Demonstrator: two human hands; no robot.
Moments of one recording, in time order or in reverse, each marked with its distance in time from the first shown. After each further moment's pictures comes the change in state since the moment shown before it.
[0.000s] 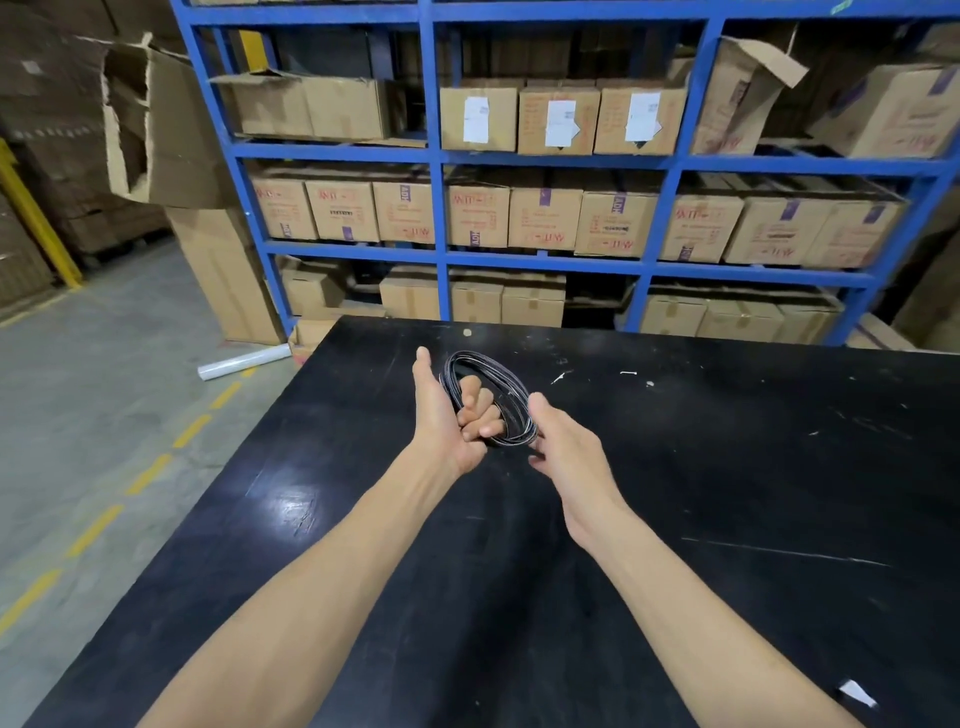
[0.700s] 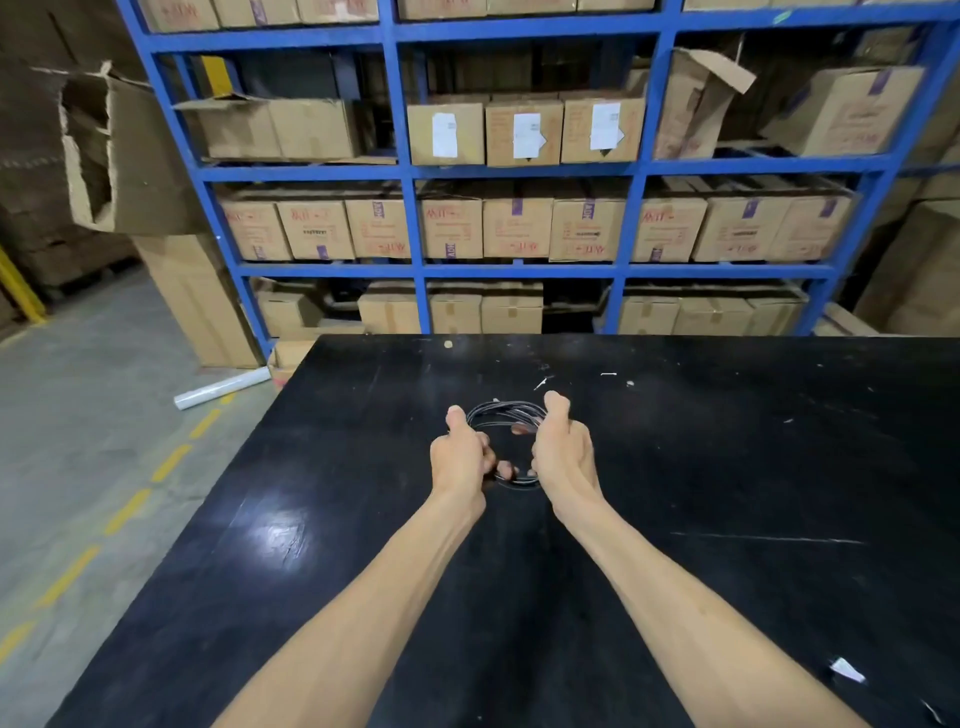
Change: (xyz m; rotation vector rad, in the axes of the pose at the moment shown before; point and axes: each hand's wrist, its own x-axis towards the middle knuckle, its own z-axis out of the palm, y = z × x) left_hand -0.001 -0.050 0.000 0.444 0.392 0.132; right_hand 0.022 -0.001 0.005 -0.183 0.289 0.017
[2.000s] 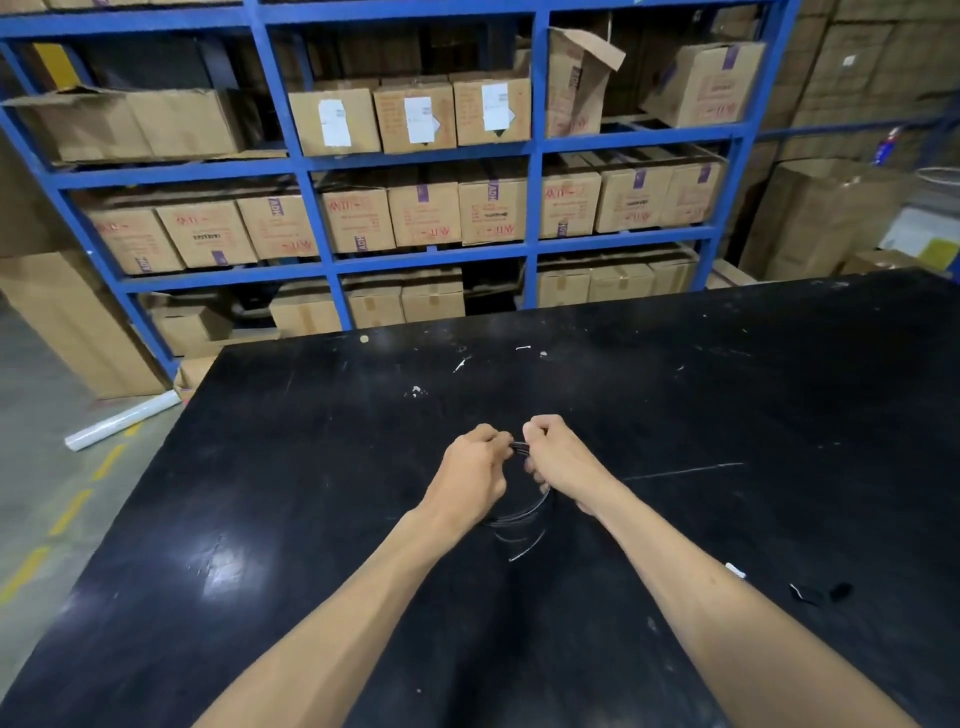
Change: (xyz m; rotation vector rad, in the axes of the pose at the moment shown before) left_hand -0.048 -0.063 0.051 1.224 -0.532 1.022; right_hand 0.029 0.067 -0.120 -0.298 -0.157 0.002
